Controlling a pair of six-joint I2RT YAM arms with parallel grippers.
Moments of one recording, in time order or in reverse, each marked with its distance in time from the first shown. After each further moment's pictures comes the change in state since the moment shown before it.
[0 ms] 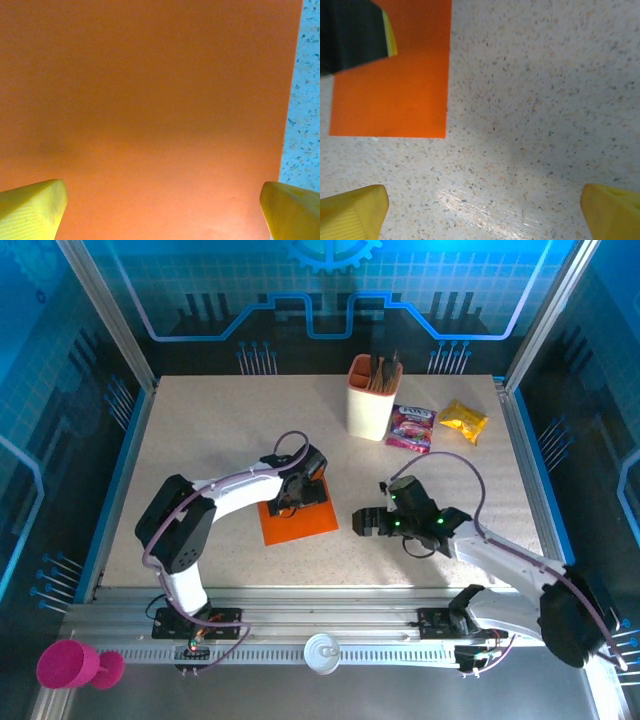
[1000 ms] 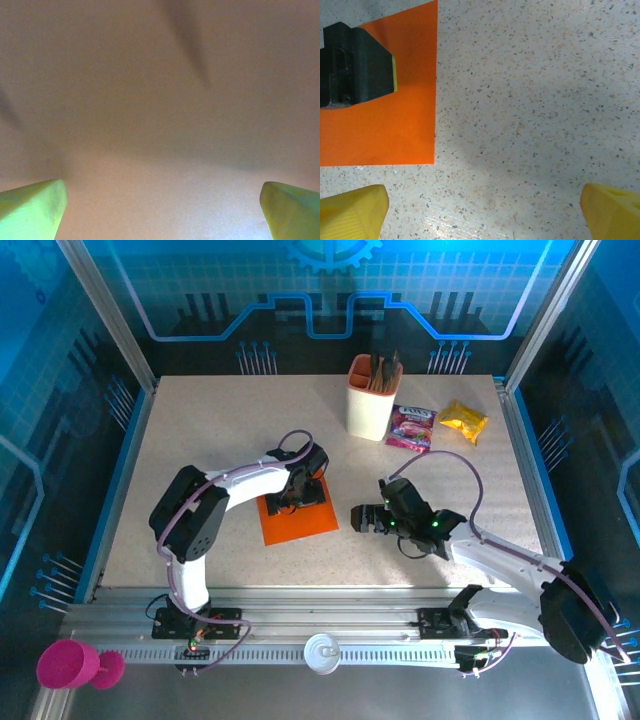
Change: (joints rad) left arm 0.022 0.092 0.066 -0.081 0.003 0.034; right arm 0.036 -0.018 0.001 0.037 0.146 0.042
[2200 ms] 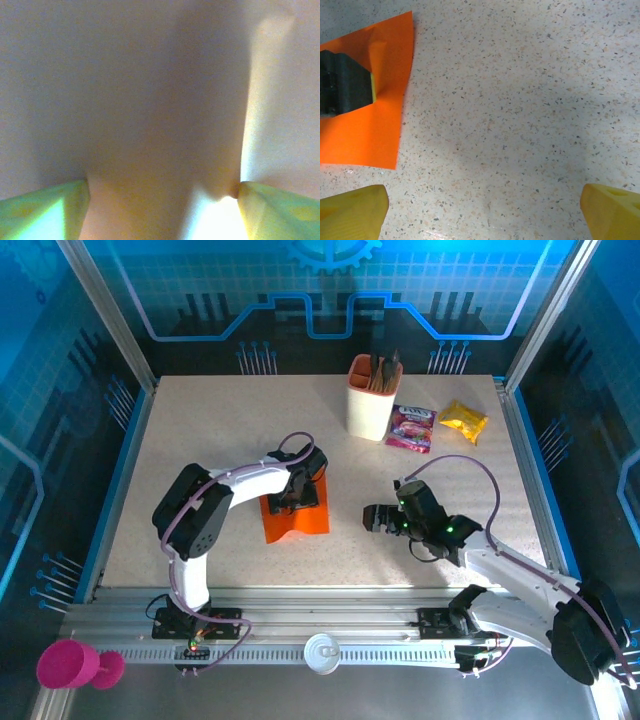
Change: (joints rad) left arm 0.011 0.015 -0.024 0.021 -0.031 0.051; right arm -0.070 -0.121 -0.050 -0.053 -0.010 0.000
